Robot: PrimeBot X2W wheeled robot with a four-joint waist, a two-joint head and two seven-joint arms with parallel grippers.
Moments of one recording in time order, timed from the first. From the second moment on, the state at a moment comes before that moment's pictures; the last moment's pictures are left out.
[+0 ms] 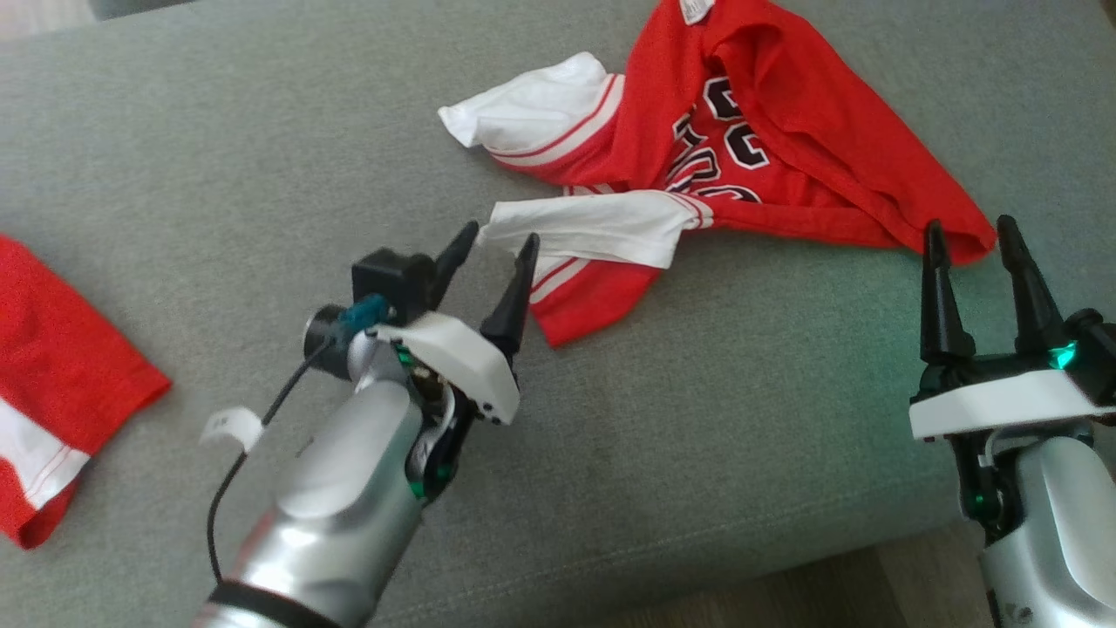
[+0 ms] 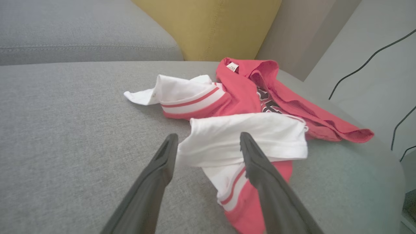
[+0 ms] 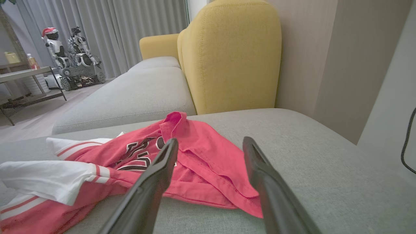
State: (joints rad) left arm -0.57 0.04 -0.63 0.63 -0.51 0.00 -0.26; right arm -0.24 -0.17 0.02 0.29 0.25 0.13 -0.25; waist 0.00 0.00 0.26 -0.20
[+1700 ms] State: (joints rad) left arm -0.50 0.04 -0.53 0.53 -0.59 -0.04 -0.26; right arm -0.26 -0.13 -0.12 0.61 0.04 0.13 -0.24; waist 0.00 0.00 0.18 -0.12
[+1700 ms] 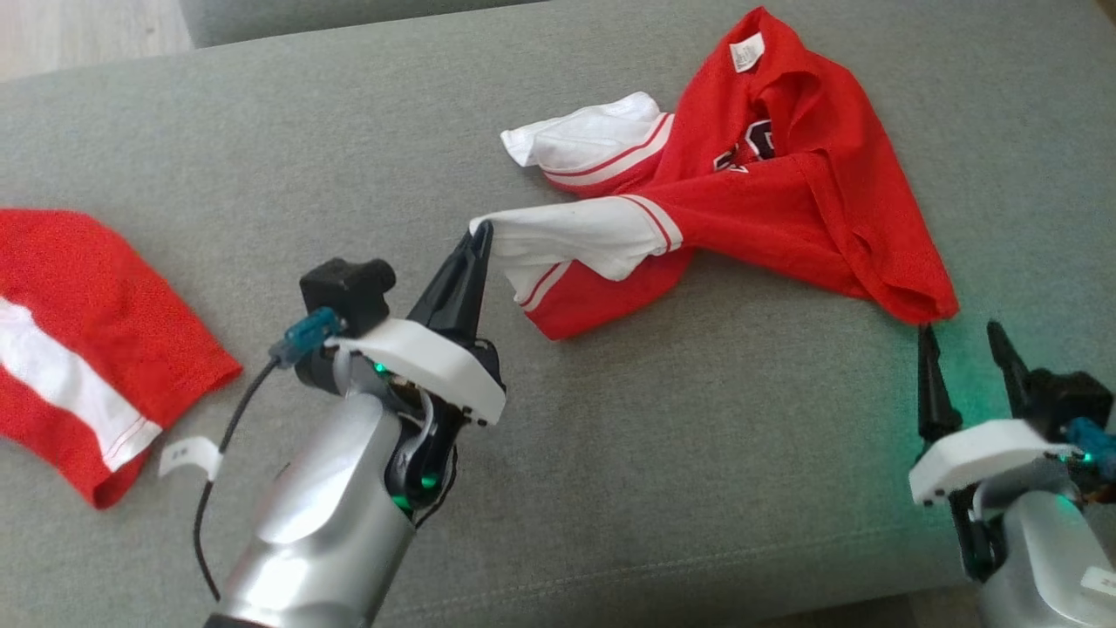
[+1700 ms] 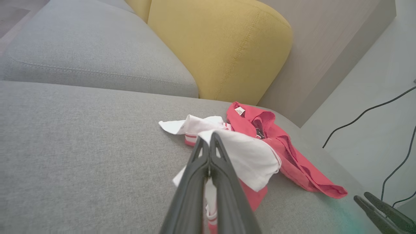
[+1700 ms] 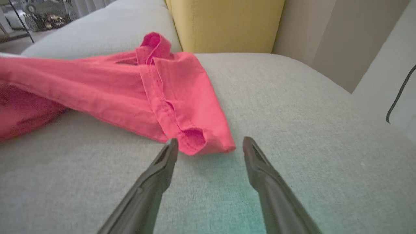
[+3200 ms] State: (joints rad) left arm -0.51 0.04 -0.56 0.53 -0.59 -0.03 -0.26; right arm -0.42 -0.23 0.00 0.86 -0.17 0.13 -0.25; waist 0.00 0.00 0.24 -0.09
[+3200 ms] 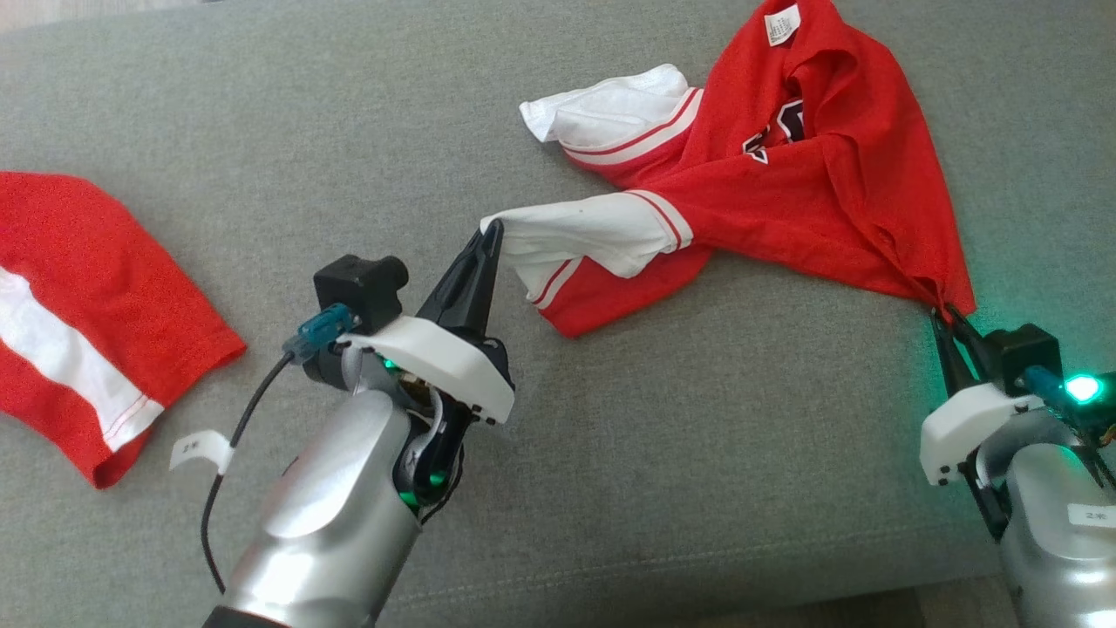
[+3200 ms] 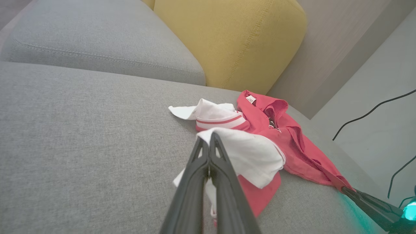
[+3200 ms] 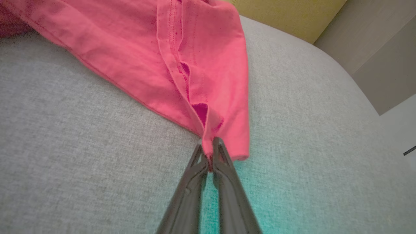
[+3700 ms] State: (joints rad) left arm -0.52 0.09 -0.53 0.50 -0.60 -0.03 -0.25; right arm -0.50 -0.27 0.13 0.68 0.49 0.13 -0.09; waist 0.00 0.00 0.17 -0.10
